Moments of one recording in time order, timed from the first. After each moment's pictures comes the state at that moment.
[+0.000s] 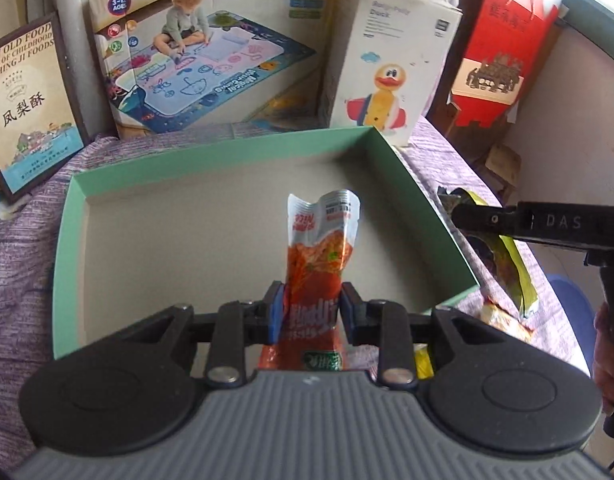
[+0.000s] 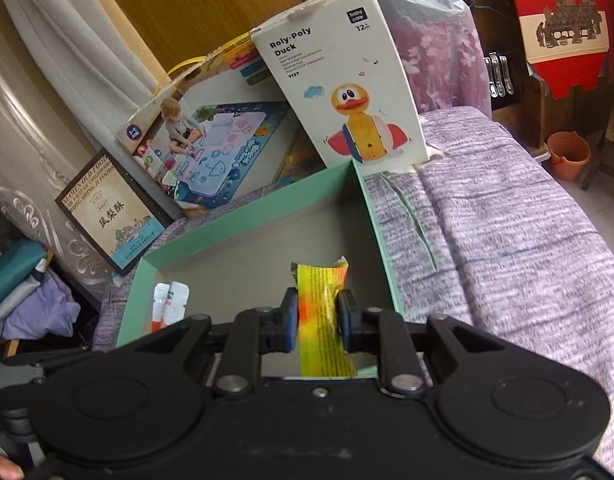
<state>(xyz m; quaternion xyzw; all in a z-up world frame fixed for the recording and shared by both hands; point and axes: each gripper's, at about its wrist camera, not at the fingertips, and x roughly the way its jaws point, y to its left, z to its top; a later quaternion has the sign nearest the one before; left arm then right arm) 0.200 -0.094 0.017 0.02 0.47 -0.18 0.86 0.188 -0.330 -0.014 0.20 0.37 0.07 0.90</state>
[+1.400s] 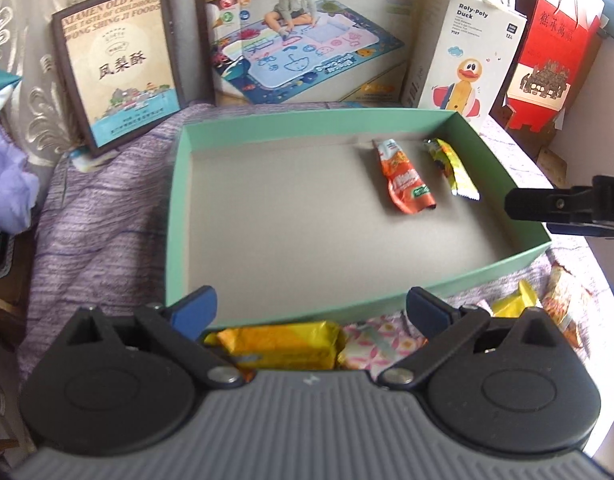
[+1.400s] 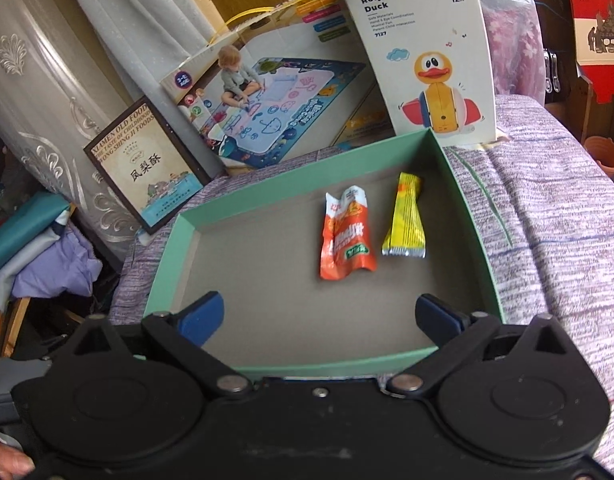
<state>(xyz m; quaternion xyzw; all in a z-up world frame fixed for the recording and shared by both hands) 0.141 0.008 0.006 0.03 0.46 -0.11 0.88 0.161 -0.266 -0.023 0.18 0.39 0.12 0.89</state>
